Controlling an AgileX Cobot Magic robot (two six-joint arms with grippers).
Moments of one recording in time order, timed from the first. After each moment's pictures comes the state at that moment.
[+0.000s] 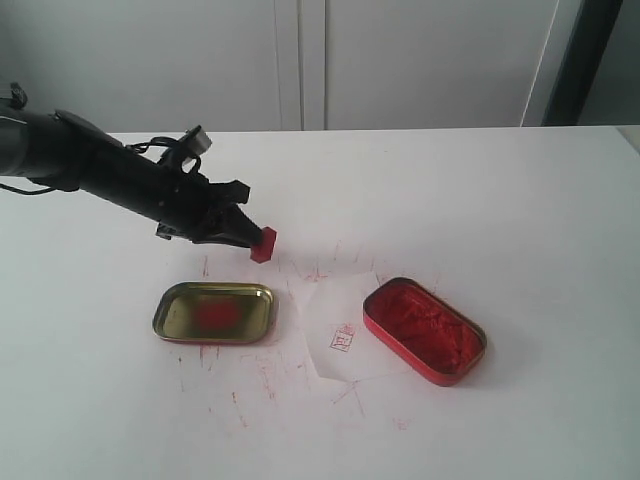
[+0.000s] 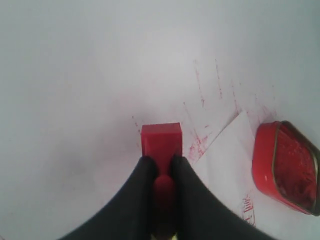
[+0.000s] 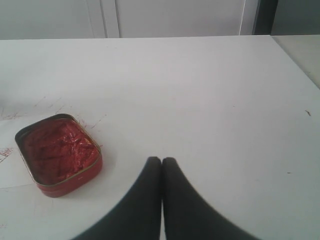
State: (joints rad) left arm -0.23 2.15 -1.46 -1.12 0.85 0.83; right arm 0.09 0.00 0.00 -0.04 0.36 0.08
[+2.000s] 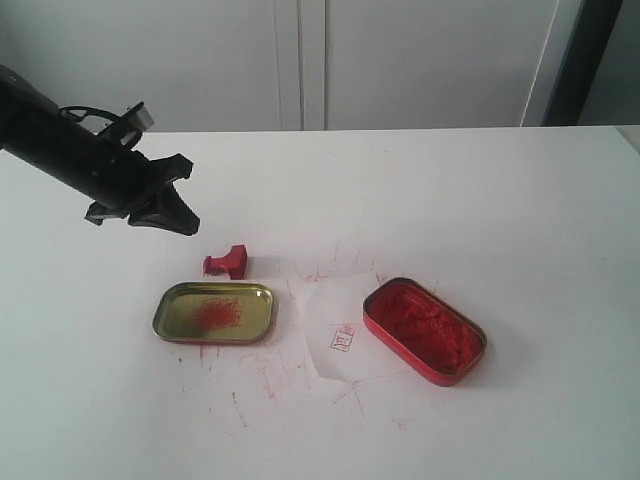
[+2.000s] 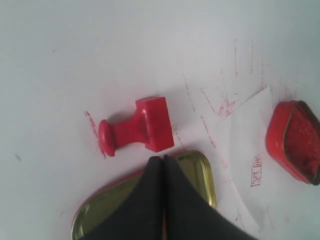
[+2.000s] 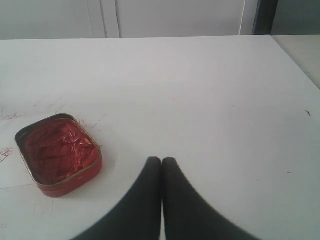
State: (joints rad) left arm -0.11 2.02 -1.46 -0.86 0.98 0.57; right arm 0.09 0.00 0.00 -0.04 0.36 0.08
